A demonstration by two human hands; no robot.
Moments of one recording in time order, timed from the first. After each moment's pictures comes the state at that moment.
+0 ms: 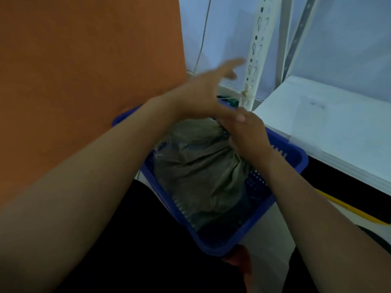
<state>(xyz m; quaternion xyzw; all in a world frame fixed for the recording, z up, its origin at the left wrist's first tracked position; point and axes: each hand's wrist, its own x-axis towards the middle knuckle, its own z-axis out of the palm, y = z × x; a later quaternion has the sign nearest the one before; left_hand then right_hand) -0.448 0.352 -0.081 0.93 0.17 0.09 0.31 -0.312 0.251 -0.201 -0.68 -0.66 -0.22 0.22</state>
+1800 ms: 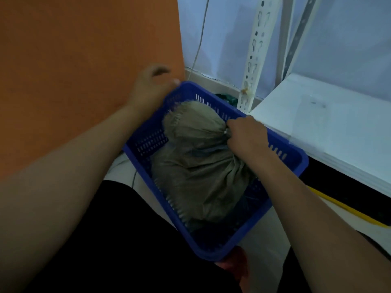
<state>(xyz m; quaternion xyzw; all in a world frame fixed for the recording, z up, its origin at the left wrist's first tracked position) -0.482 0.453 -0.142 0.78 0.33 0.38 0.37 -0.316 0.255 -0.197 -0.84 -0.54 -0.05 0.05</state>
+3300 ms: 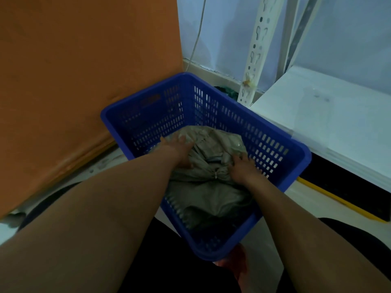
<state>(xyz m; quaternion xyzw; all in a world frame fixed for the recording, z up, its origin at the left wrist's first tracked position) -0.461 0.413 -0.298 0.90 0.34 -0.28 0.03 -0.300 0.245 -0.340 -0.86 -0.39 0.31 0.03</state>
